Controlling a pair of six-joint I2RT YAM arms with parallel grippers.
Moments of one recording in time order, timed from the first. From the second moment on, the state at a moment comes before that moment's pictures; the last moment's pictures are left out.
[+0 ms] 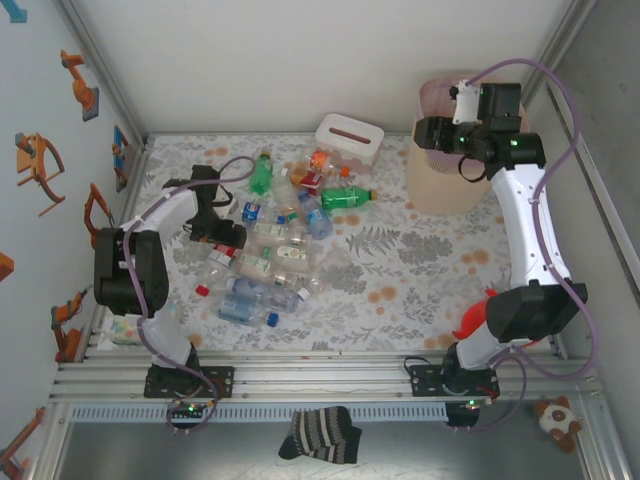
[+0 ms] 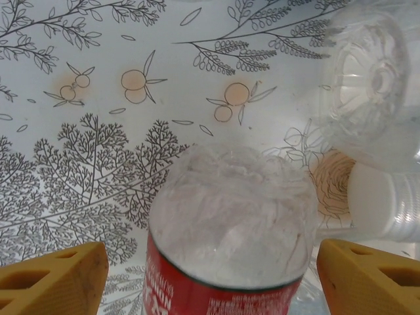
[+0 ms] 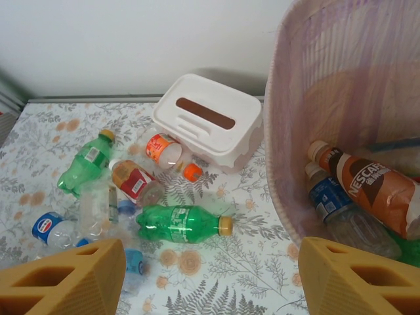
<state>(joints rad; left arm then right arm) -0.17 1.78 1.27 -0.93 0.07 0.13 0.07 1.59 1.84 -0.86 -0.32 0.12</state>
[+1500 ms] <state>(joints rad) -0.04 1.56 1.33 -0.94 0.17 0.10 0.33 1.57 1.65 -0.73 -0.38 0.20</state>
